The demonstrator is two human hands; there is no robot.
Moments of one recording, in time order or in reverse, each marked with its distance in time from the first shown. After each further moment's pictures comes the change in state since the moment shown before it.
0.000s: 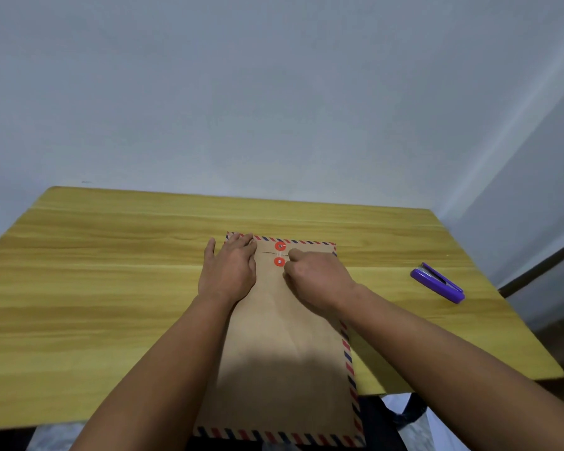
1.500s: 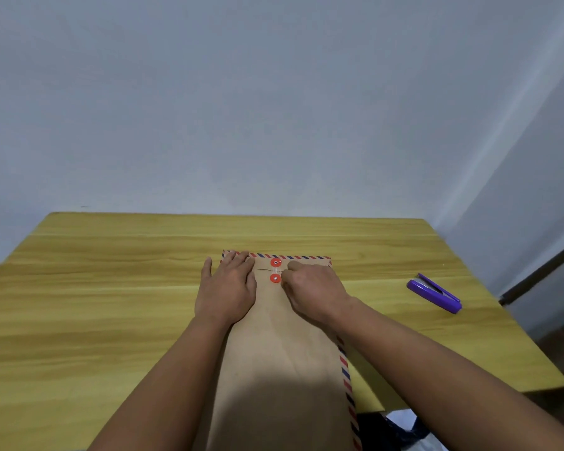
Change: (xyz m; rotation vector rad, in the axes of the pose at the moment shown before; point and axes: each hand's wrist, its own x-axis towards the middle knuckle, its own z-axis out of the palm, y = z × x) left_hand -0.003 0.004 -0.002 0.020 0.001 0.010; right_hand 0.005 0.006 0.011 0.075 0.041 0.114
